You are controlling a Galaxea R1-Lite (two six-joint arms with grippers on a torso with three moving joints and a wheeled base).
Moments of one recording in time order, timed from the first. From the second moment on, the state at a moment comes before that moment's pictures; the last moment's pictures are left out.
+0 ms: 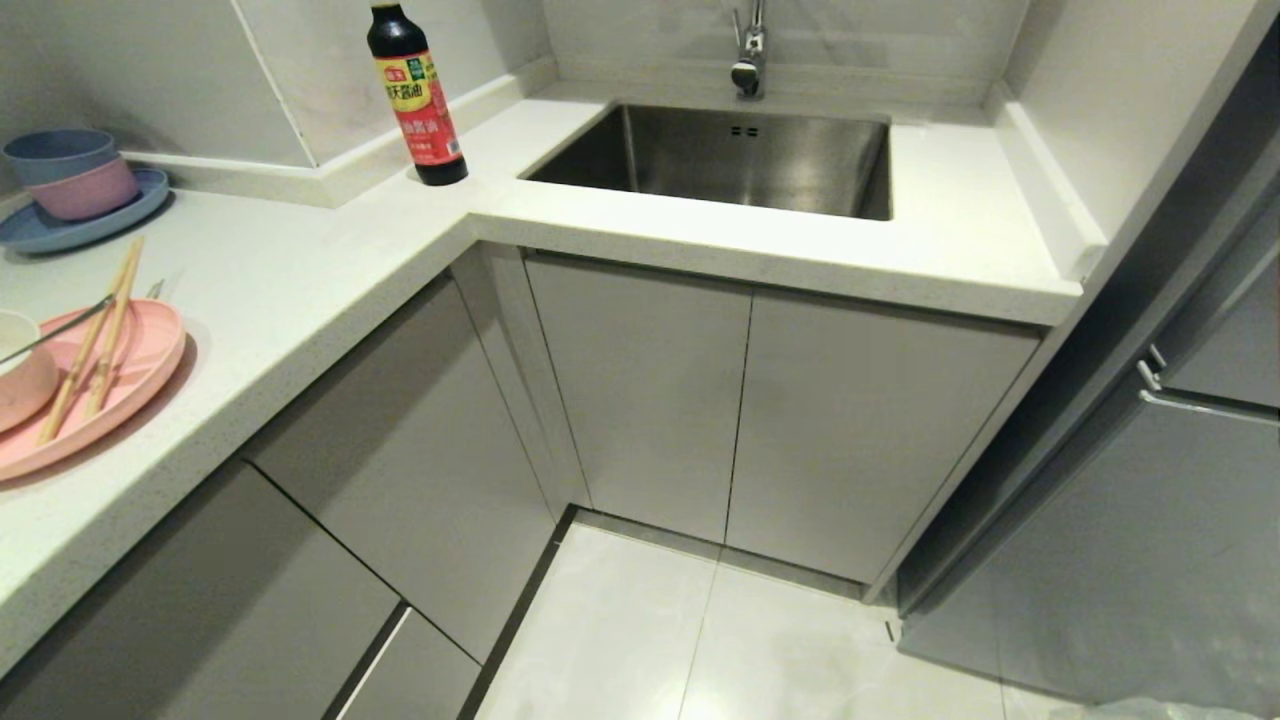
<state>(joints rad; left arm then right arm) -0.01 0.00 0.00 0.00 0.02 -0.02 0.01 0.00 0.00 0.00 0.00 0.01</state>
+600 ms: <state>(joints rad) -0.01 0.00 0.00 0.00 0.02 -0.02 0.01 0.00 0.00 0.00 0.00 0.01</state>
